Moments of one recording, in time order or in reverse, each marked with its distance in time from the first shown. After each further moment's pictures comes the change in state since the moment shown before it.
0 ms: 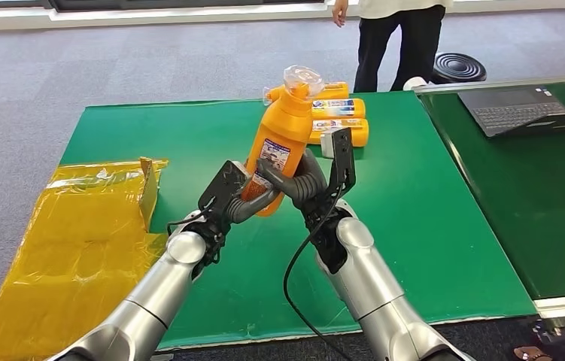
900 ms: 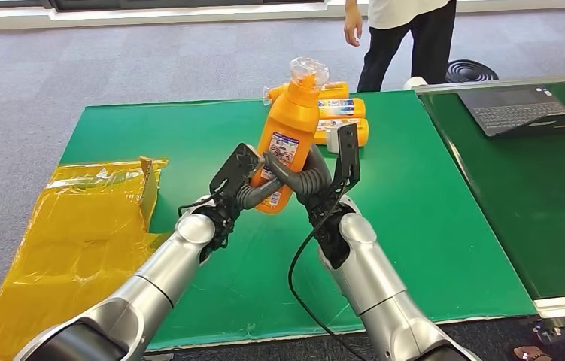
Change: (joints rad) left arm -0.130 -0.038 -0.099 0.174 0.115 0.010 0.014; right arm -0.019 0.001 -0.008 0.018 0.014 -0.005 -0.012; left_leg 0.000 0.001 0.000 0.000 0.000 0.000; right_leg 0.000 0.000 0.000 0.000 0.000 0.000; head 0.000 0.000
